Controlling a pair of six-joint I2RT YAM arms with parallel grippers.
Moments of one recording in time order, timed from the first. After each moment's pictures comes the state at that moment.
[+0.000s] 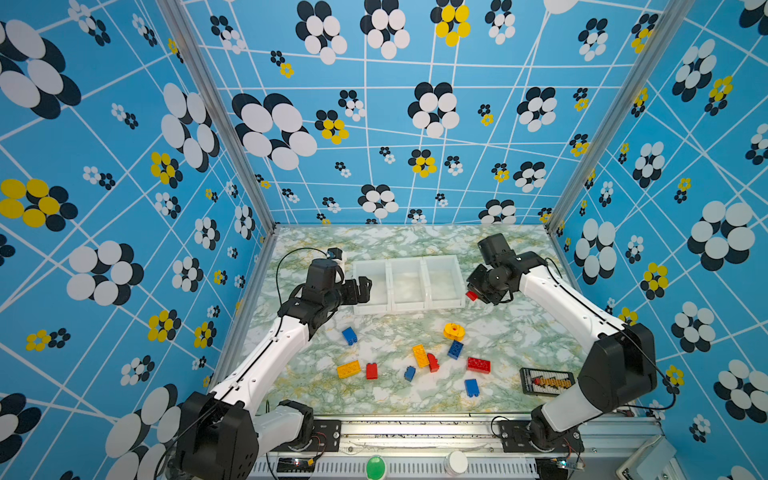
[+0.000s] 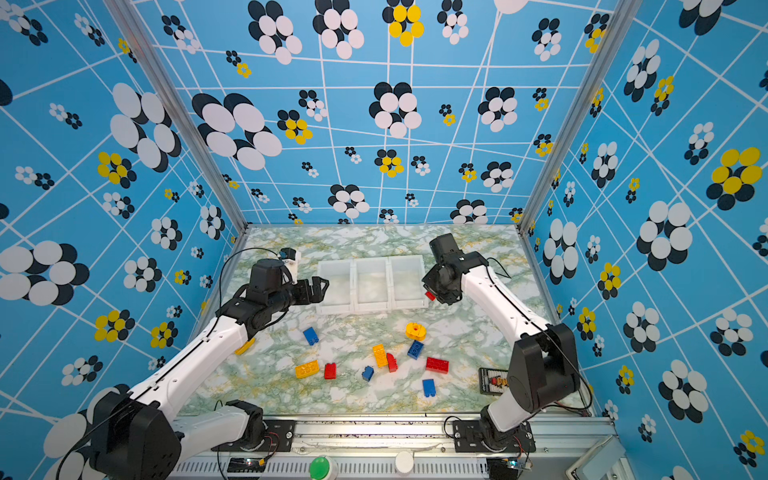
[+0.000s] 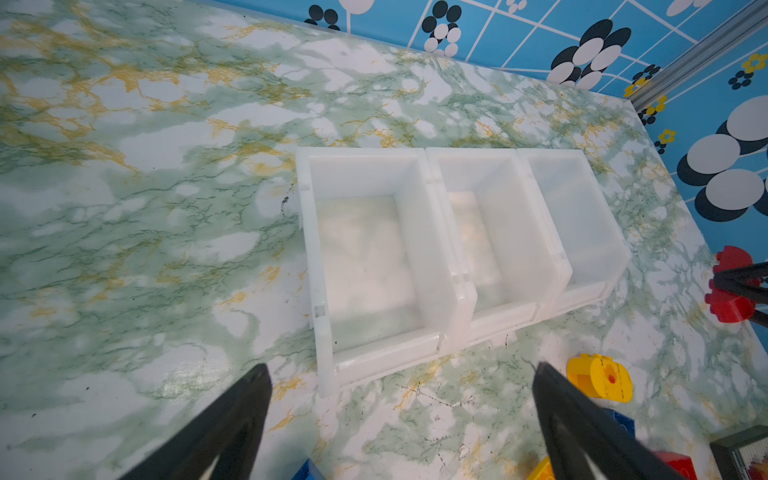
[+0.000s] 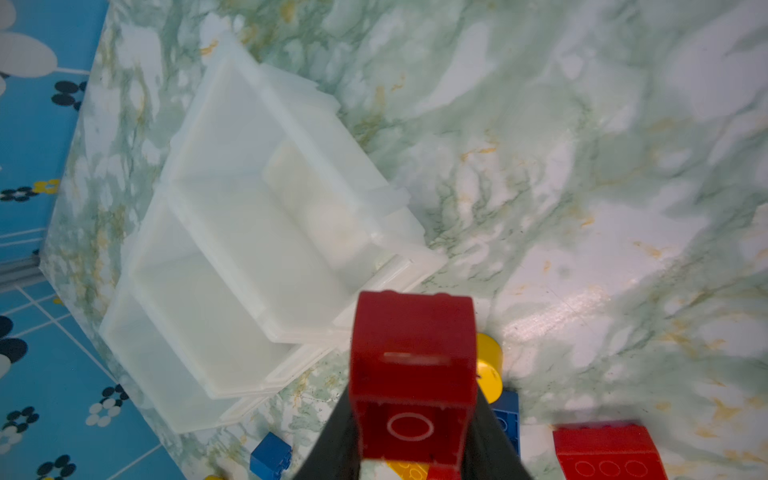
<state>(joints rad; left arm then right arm) -0.29 1.19 0.86 -0.32 0.14 -0.35 0.40 1.64 1.41 -0.92 -0.01 0.99</state>
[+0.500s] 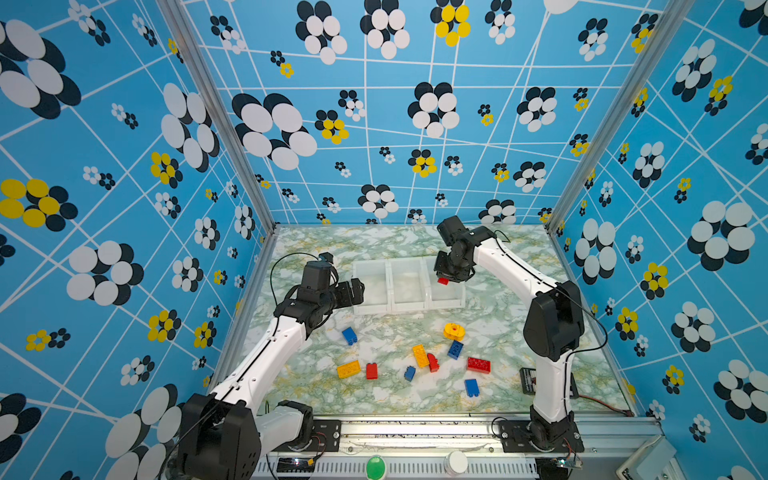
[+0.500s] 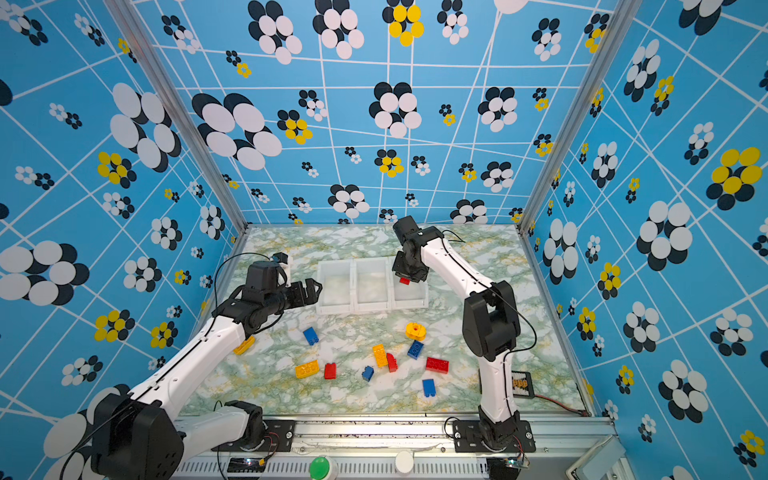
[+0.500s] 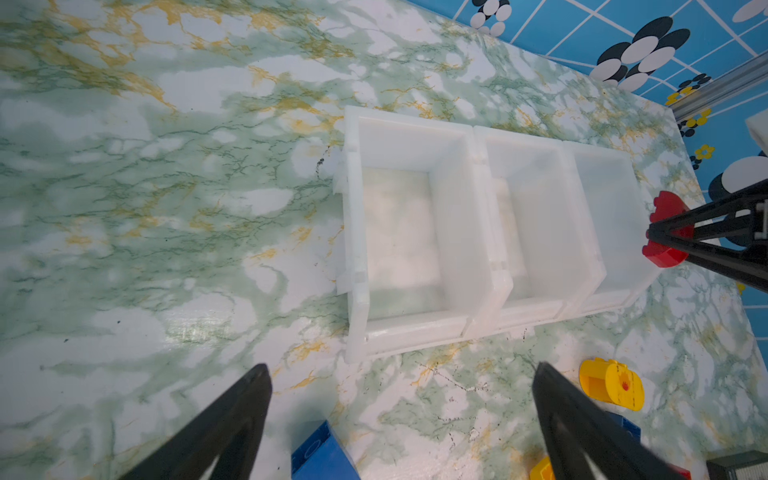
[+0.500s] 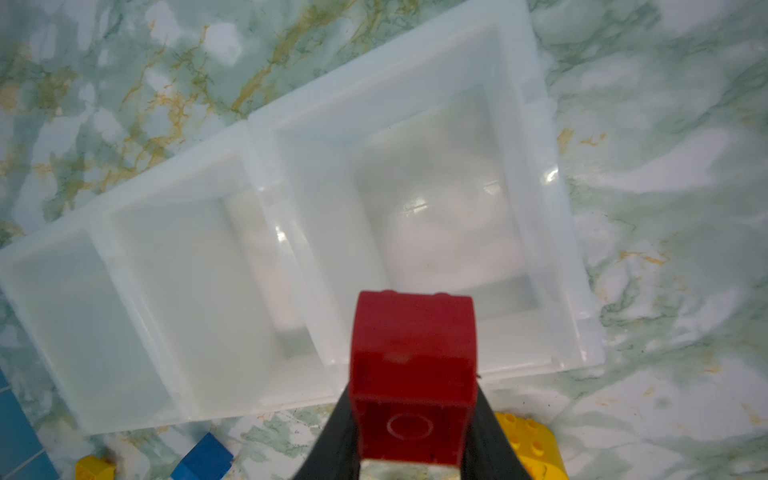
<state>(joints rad) -0.23 1.19 0.84 -0.39 0.15 -0.42 0.48 2.07 1.87 -1.06 0.01 0.70</state>
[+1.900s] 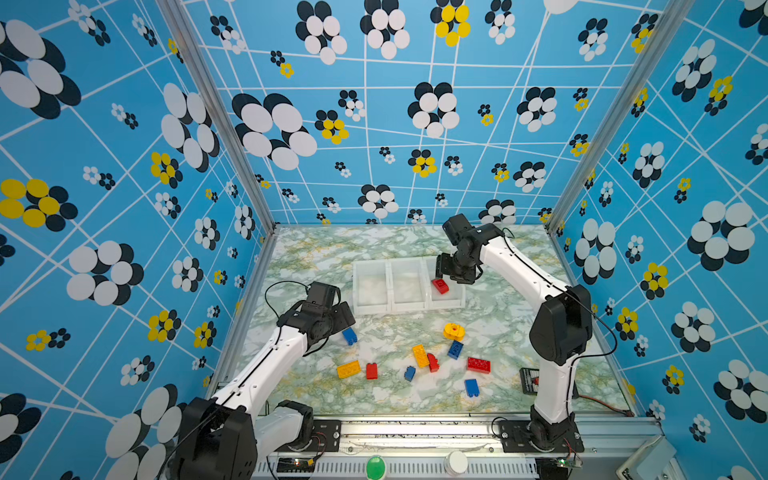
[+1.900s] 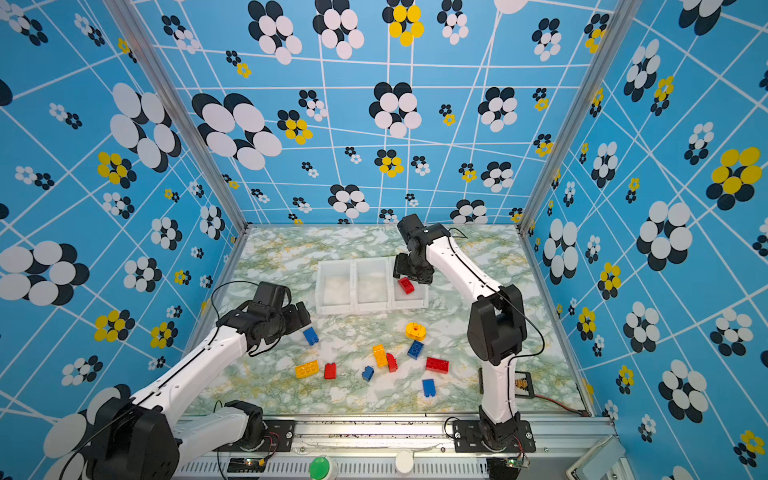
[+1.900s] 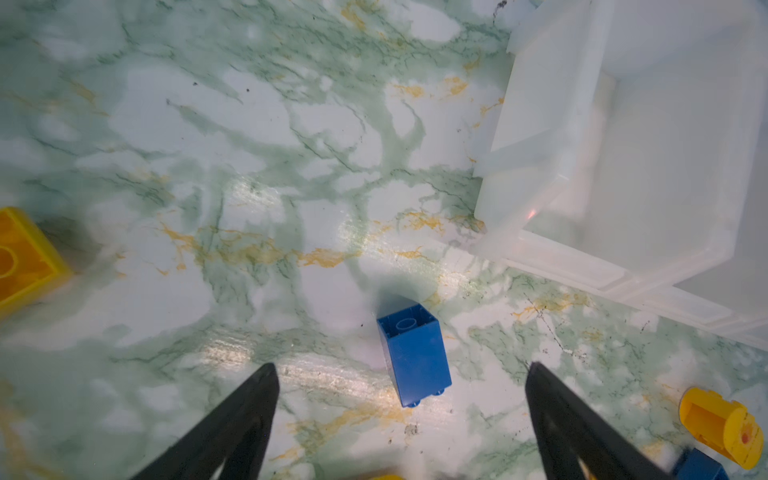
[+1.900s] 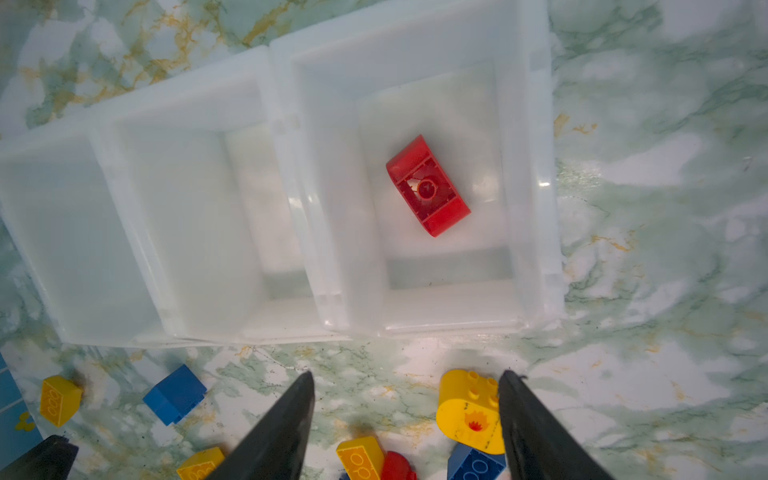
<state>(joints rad) -0.29 1.17 0.74 -0.62 -0.04 -0.72 0.47 1.98 1.84 -1.14 -0.05 0.56</state>
